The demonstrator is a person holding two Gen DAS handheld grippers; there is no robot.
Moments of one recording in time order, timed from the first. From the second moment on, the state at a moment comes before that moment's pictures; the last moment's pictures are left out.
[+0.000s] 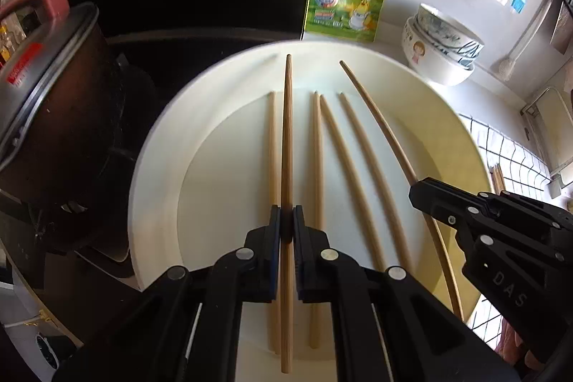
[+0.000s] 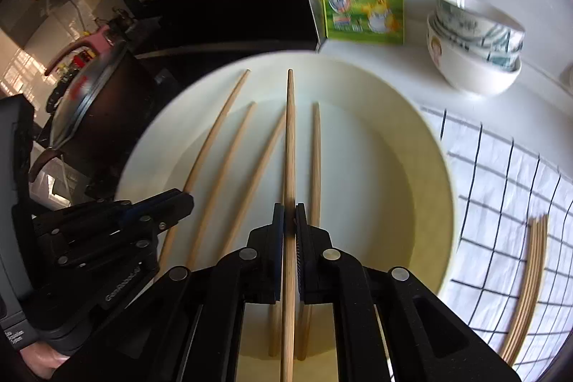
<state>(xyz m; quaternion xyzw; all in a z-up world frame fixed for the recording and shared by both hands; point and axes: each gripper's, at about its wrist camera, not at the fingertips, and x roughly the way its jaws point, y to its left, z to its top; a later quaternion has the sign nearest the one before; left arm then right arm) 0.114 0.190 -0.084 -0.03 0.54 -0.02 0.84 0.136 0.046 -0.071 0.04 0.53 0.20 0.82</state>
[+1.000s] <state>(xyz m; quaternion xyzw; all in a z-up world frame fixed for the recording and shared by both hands) 0.092 0.205 -0.074 -0.05 0.53 -0.01 0.85 0.108 0.029 -0.067 0.05 0.53 0.16 0.83</state>
